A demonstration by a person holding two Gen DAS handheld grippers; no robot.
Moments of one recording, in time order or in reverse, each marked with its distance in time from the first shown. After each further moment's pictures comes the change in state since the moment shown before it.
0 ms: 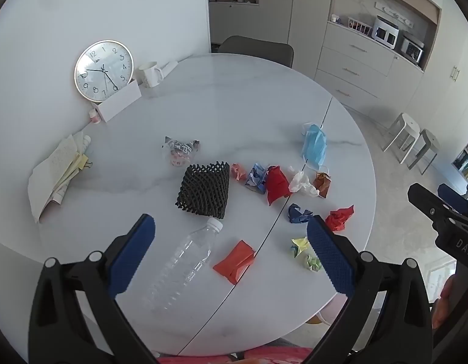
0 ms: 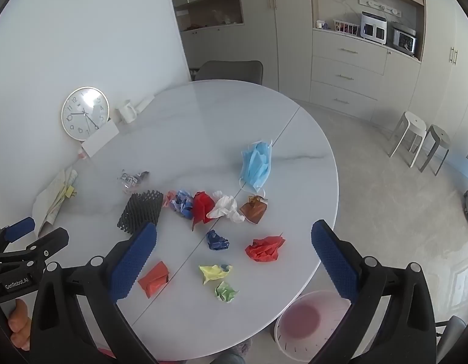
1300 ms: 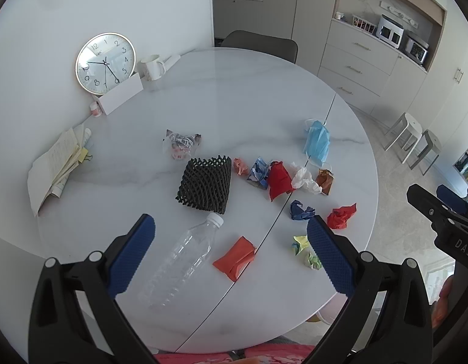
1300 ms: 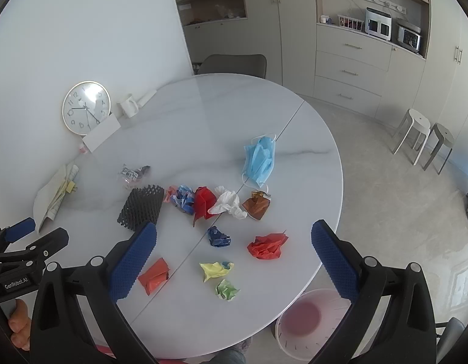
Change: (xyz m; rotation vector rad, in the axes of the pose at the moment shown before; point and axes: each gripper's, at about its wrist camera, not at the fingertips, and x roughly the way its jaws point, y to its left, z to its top) left arm 0.006 0.005 -0.001 -0.021 0.031 -0.002; right arm 0.009 0.001 0.001 -0.012 0.030 0.011
